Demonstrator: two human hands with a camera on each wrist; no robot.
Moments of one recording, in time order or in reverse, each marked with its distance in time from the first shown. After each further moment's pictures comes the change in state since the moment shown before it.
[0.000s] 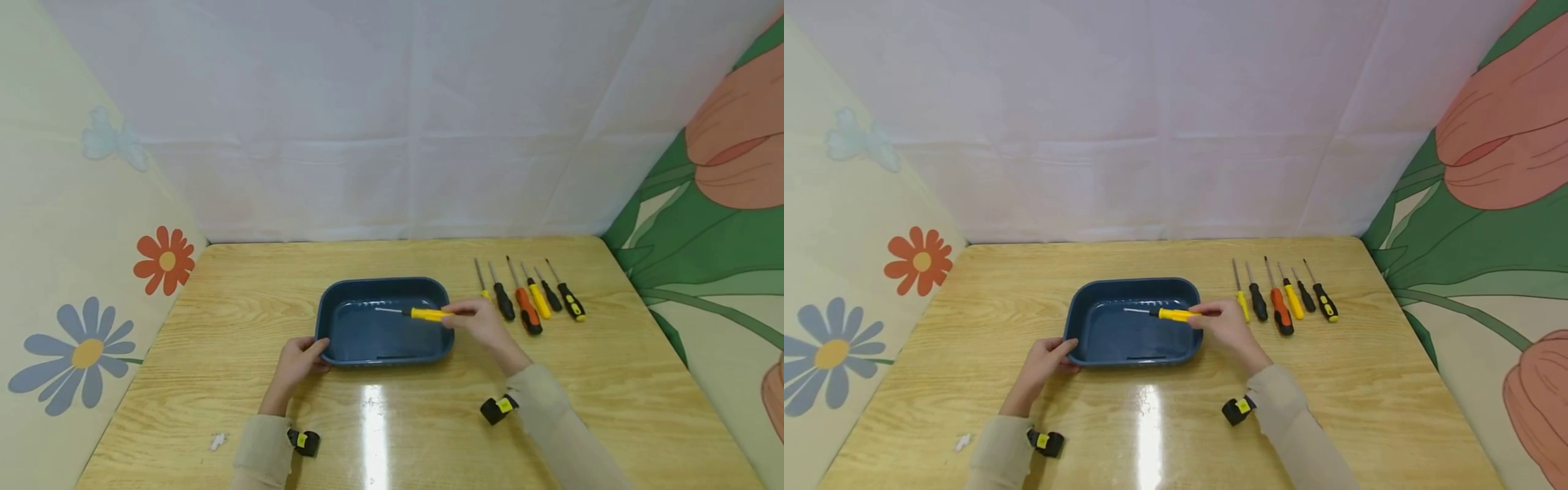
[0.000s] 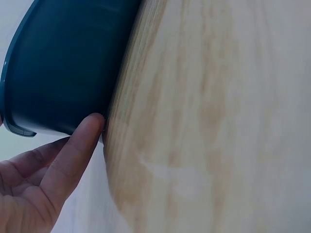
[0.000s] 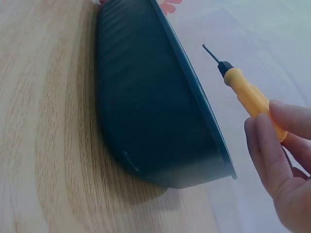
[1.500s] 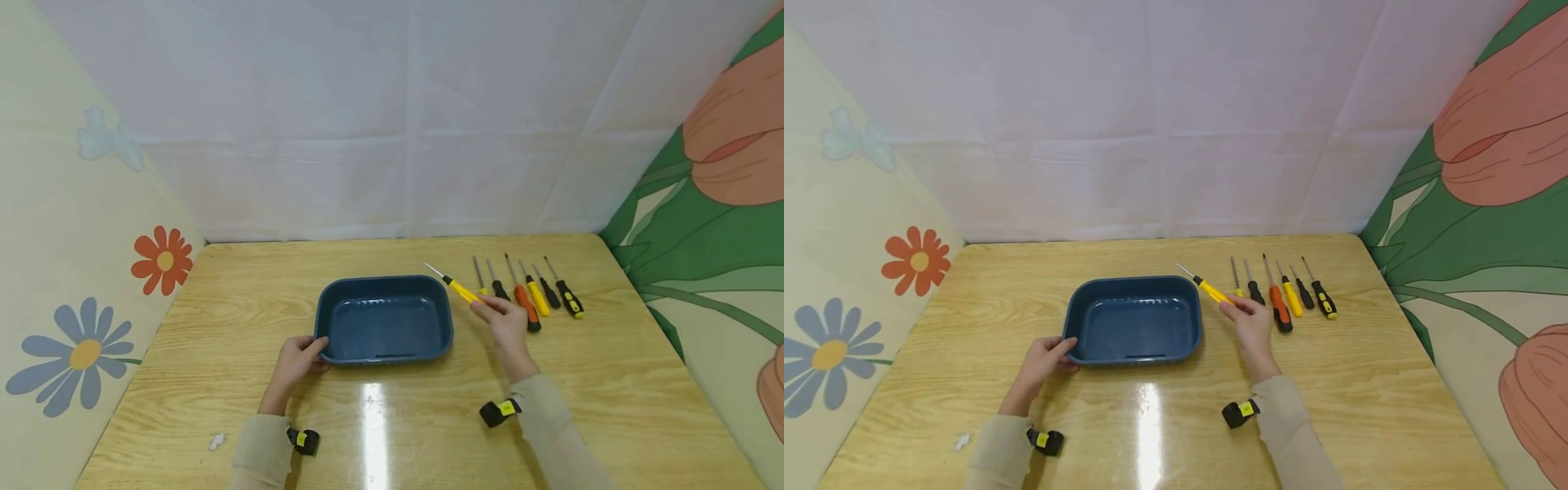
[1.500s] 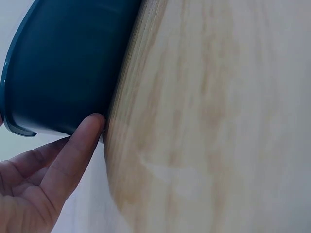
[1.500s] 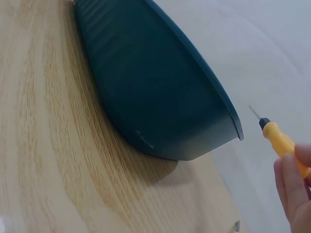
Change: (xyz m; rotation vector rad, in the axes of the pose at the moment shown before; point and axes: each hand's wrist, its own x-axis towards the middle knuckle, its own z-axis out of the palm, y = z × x) left_hand 0.000 -0.002 -0.001 0.003 0.005 -0.004; right_hand 0.020 0.081 -0.021 0.384 0.526 0.005
